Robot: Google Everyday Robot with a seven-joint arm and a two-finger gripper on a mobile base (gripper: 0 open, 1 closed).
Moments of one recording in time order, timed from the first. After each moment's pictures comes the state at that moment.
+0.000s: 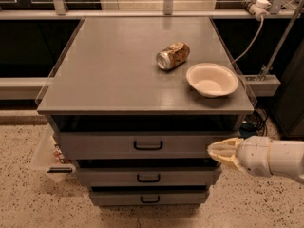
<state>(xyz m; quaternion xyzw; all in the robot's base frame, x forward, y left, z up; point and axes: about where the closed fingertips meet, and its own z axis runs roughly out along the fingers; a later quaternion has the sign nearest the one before) 0.455 -0.197 0.719 -0.48 0.74 0.17 0.44</state>
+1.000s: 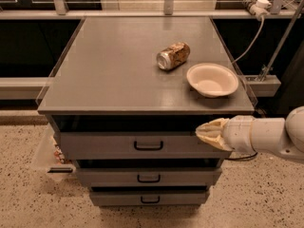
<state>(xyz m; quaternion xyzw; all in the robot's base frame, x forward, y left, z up) 0.502 -0.169 0.746 -0.52 0.71 0.13 0.45</state>
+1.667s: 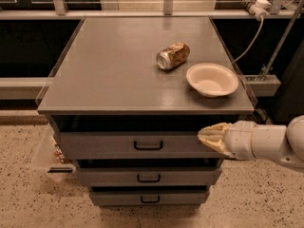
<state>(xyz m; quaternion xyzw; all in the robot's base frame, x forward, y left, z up) 0.498 -0.172 0.736 -0.51 0.72 0.12 0.45</state>
